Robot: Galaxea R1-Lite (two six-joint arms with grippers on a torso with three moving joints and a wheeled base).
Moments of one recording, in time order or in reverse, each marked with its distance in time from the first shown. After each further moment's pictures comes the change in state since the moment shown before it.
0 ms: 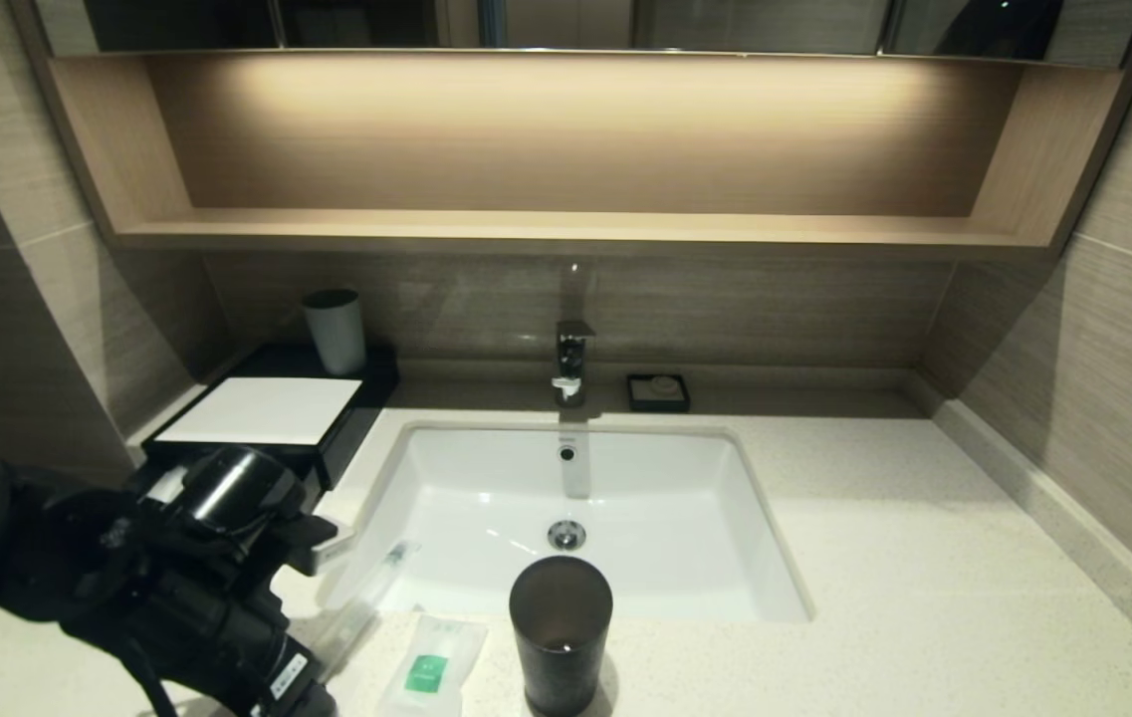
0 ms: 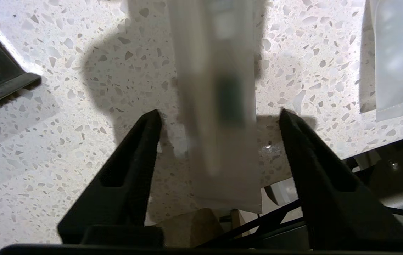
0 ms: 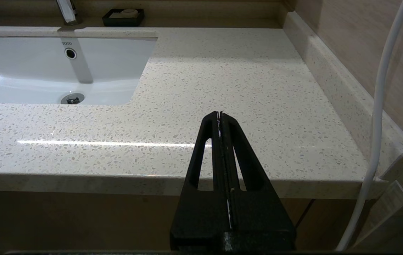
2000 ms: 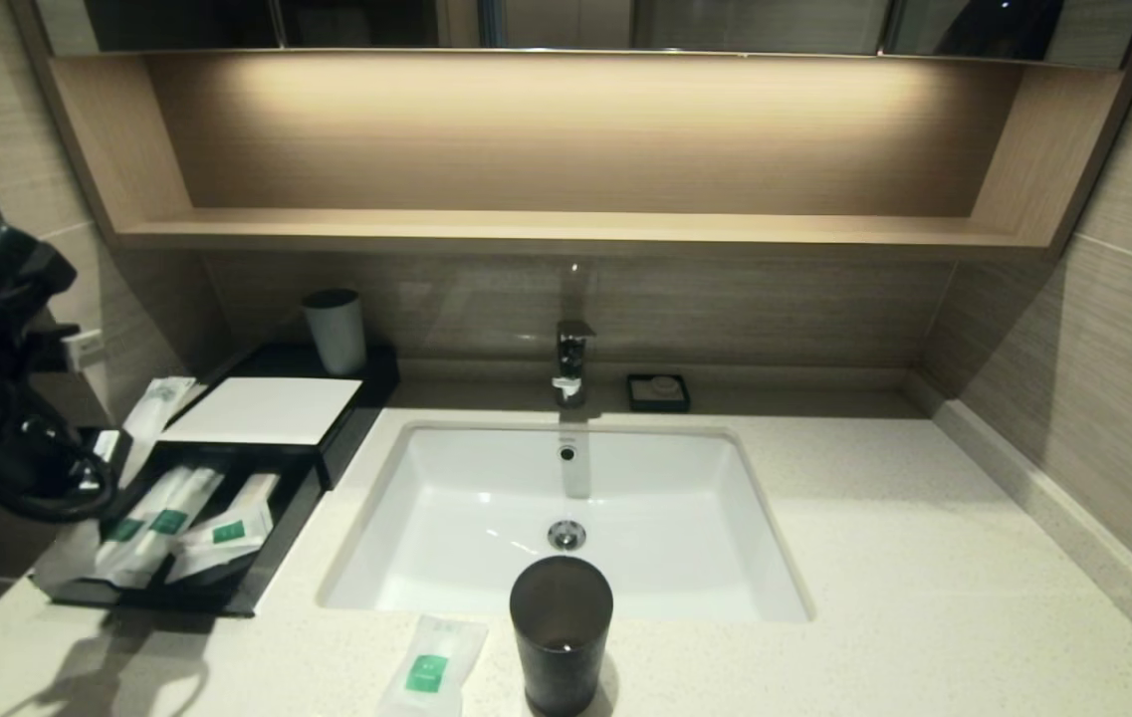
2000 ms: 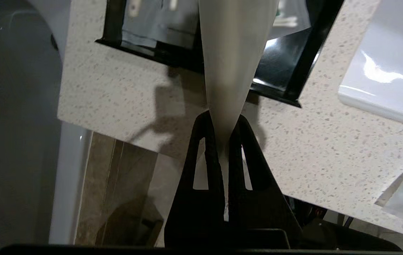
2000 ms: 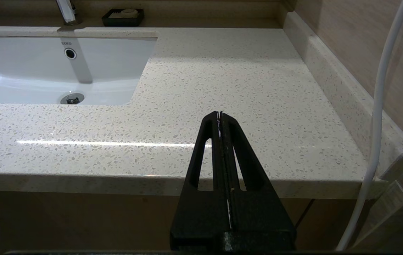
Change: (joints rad) left arm 0.405 -0.077 -0.621 0.558 0.208 -0.283; right arm 0.000 0.000 0.000 0.000 0.001 0.000
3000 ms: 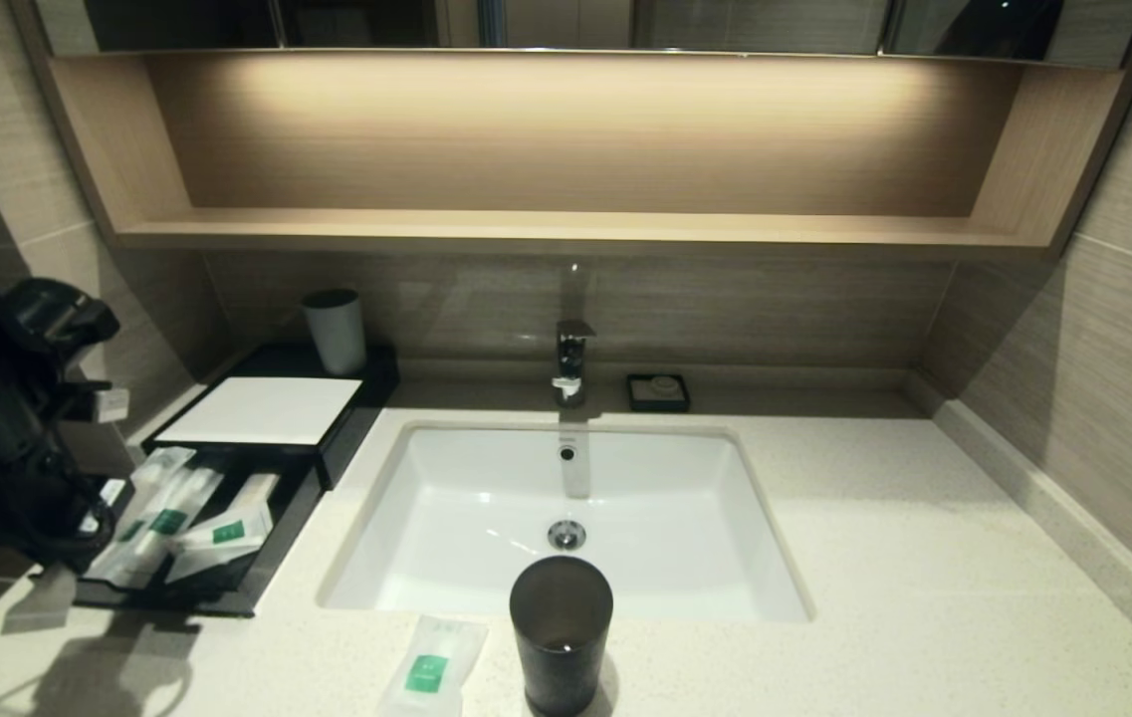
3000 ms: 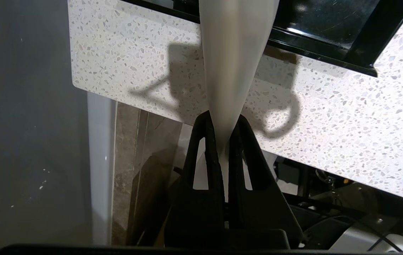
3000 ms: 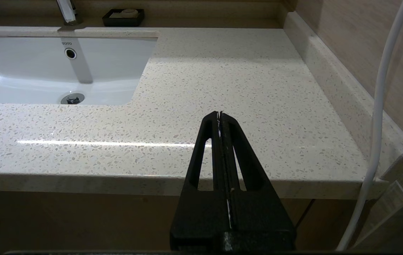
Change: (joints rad) left arm 0.021 0.125 -0.025 0.121 0.059 0.072; right arm 0.000 0.000 0.000 0.000 0.000 0.000
